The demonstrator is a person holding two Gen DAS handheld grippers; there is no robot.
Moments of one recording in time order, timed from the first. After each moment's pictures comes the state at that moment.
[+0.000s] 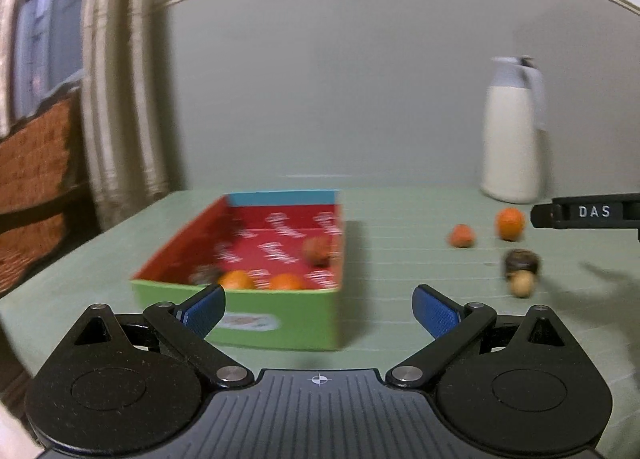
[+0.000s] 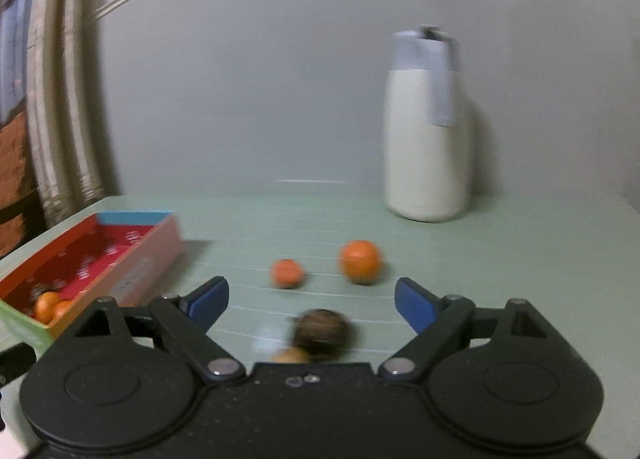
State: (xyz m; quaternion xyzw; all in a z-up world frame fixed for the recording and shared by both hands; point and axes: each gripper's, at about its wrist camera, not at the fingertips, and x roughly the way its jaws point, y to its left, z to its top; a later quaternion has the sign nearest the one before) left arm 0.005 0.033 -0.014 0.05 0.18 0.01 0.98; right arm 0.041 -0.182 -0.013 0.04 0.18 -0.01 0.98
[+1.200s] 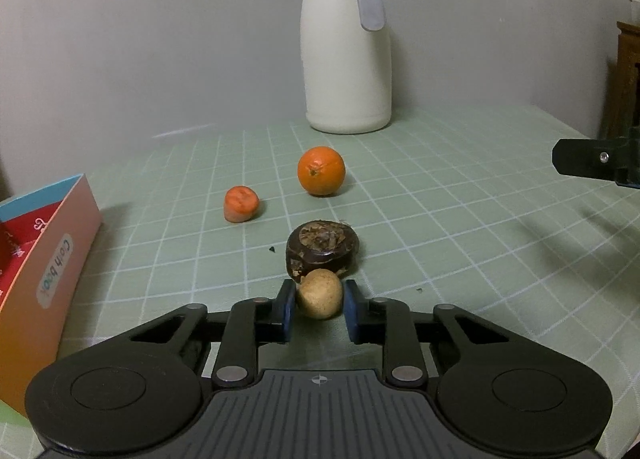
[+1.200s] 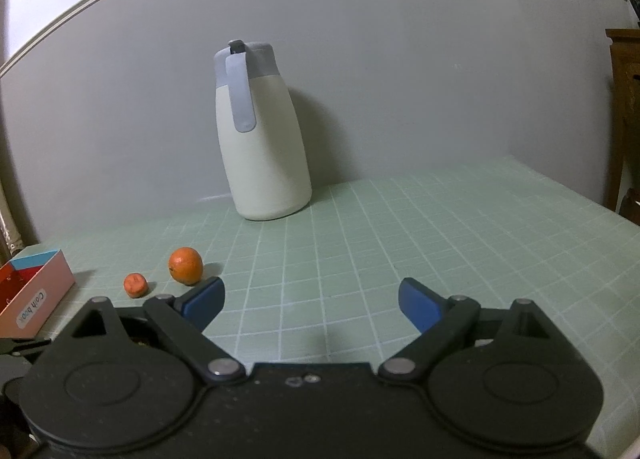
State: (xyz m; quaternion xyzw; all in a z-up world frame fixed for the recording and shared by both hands) left arm 0.091 -0.121 -0.049 0.11 0.27 -0.17 0.94; right arm -0.010 -0.294 -0.025 0.10 0.16 -0.12 0.97
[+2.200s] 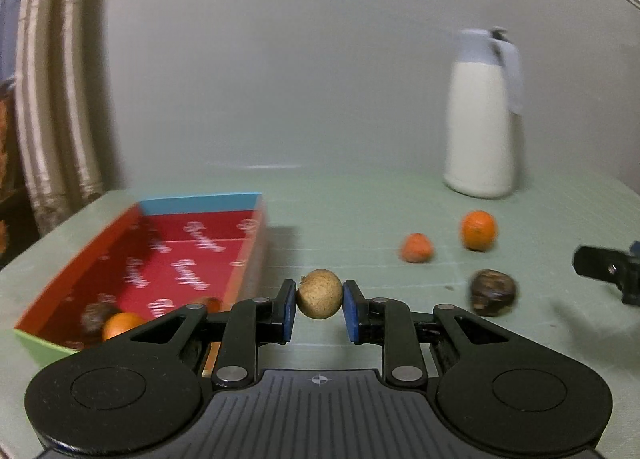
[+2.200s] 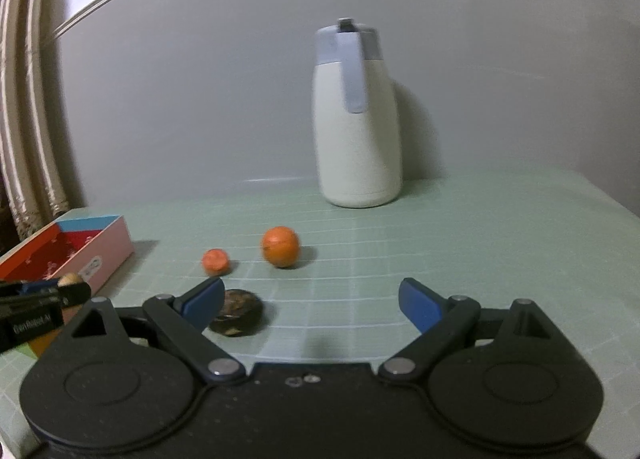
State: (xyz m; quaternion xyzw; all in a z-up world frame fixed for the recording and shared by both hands) left arm 0.079 -0.006 -0.015 0.05 0.21 -0.03 0.98; right arm 0.016 -0.222 -0.023 0.05 0.17 -0.04 0.98
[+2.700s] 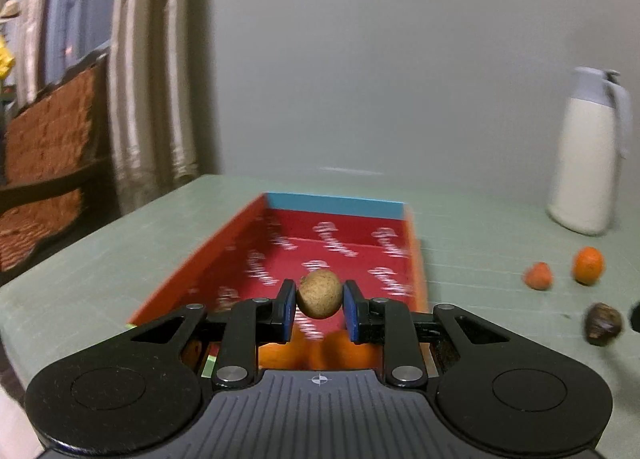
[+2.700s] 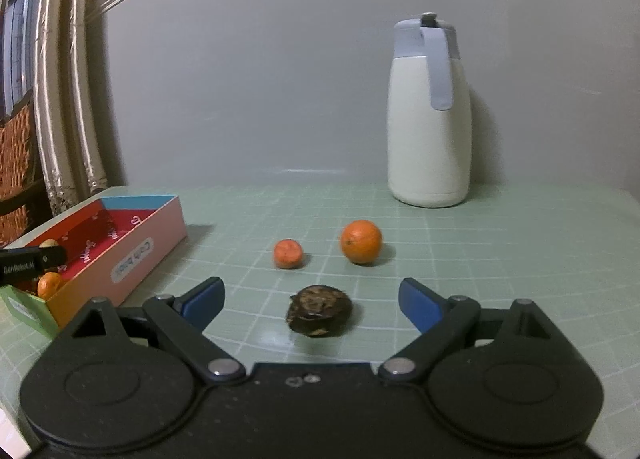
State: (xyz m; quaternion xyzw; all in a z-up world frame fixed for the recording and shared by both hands) left arm 0.087 0.079 -0.011 0.00 0.20 0.09 0.98; right arm 0.036 -0.174 -0.026 0.03 0.18 0.01 0.98
